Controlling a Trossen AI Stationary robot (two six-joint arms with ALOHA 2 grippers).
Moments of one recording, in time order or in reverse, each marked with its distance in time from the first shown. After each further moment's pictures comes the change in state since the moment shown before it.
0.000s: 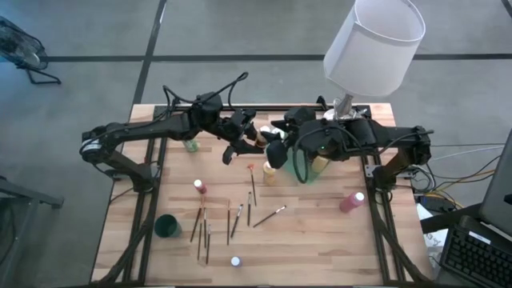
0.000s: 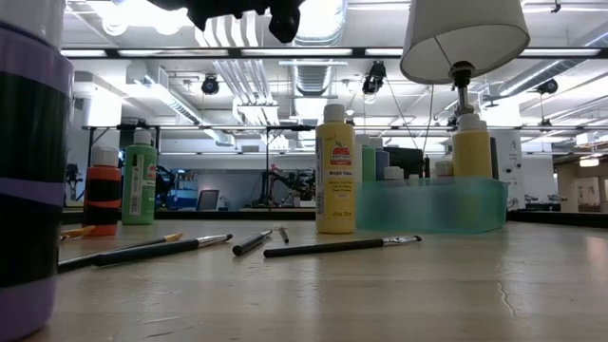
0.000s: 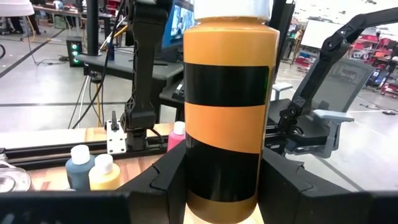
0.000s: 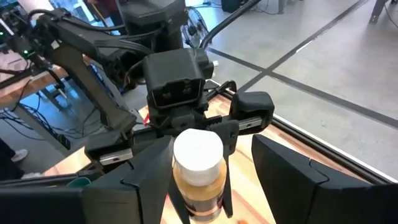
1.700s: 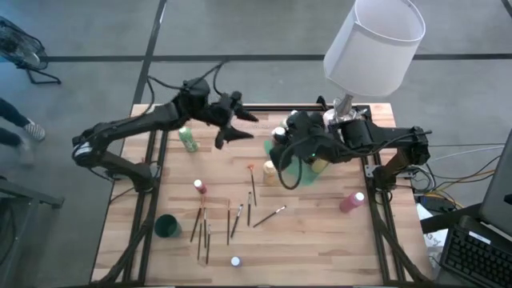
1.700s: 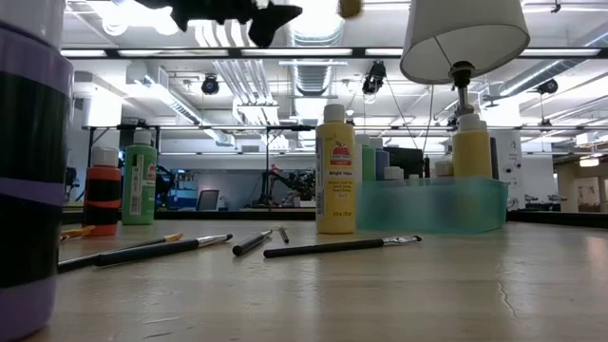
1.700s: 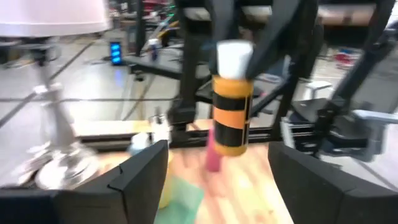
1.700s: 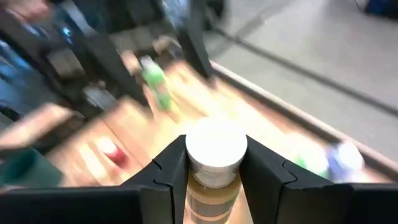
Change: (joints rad) left arm 0.157 -0.090 0.001 -0.137 0.000 0.074; right arm -0.001 0.011 -0.007 -0.275 0.031 0.154
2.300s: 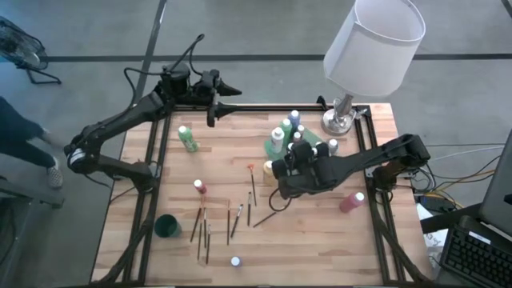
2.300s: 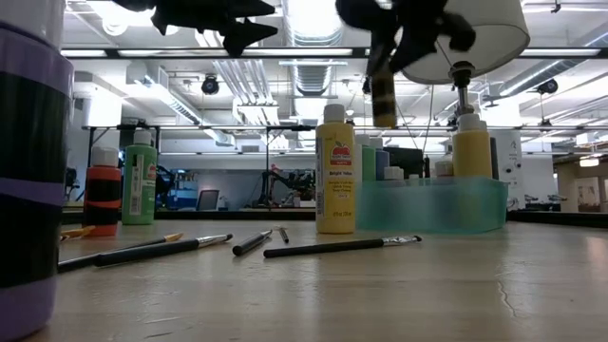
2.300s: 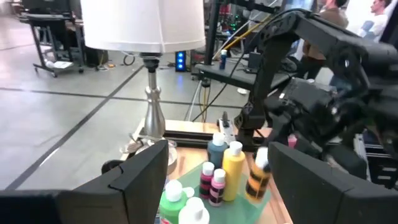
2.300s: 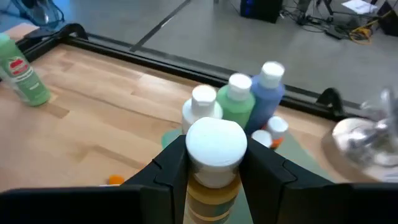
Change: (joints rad) left arm 0.211 -0.079 -0.013 -0.048 -0.060 0.018; right arm 0.061 0.008 -0.595 0.063 0.365 0.556
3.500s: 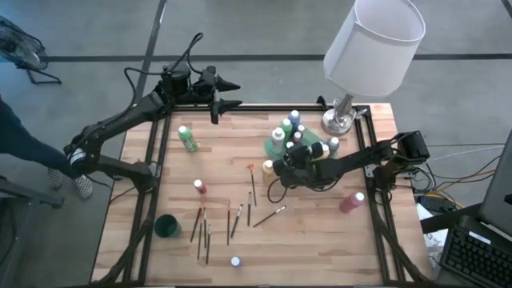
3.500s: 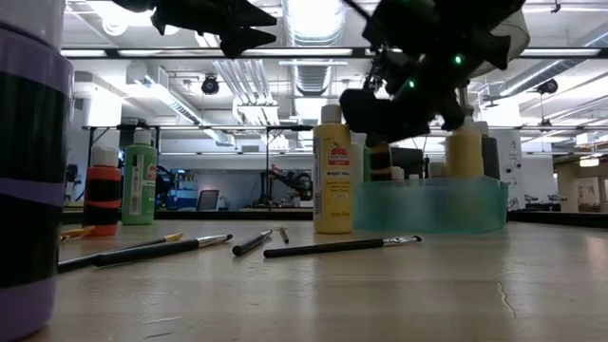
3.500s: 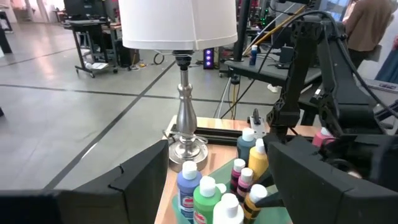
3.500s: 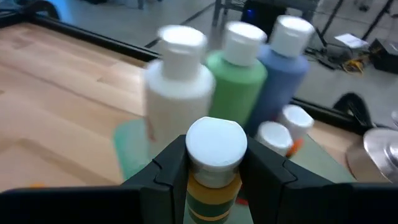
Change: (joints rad) left arm 0.004 0.001 -0.001 -0.002 -0.124 0.051; right arm -0.122 -0.017 -0.514 0.840 0.054 -0.463
